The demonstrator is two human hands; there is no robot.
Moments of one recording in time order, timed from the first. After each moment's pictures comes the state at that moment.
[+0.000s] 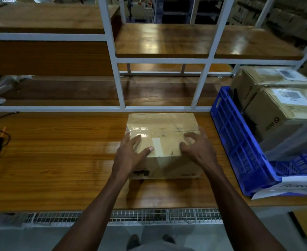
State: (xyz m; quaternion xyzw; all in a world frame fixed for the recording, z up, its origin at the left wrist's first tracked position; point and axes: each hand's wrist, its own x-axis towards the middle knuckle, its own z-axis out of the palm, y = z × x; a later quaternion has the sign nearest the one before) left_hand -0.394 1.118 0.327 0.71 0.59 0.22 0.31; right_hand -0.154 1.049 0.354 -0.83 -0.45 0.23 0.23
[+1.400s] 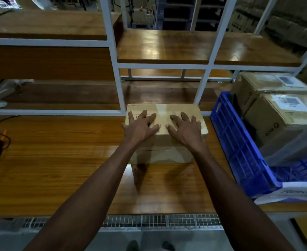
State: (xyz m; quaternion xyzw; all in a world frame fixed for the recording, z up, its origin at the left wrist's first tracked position) left_hand -0.340 1.203 0.377 0.82 0.53 0.06 0.21; right_hand -0.160 1.128 0.378 -0.80 -0.58 0.14 0.10
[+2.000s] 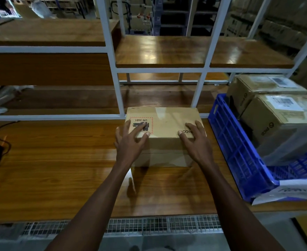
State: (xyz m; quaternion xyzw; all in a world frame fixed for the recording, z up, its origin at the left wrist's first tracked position) left_hand -0.374 1.164 0.335 0.74 0.57 0.27 0.23; right_hand -0.139 1.068 0.342 -0.78 -0.48 0.15 0.36
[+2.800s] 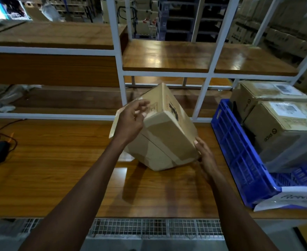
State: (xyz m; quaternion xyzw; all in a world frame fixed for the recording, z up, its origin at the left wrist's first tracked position) left_hand -0.384 1.180 0.429 0.73 0.41 0.43 0.34; right_hand -0.127 1.047 0.316 -0.61 -0.24 0.47 0.59
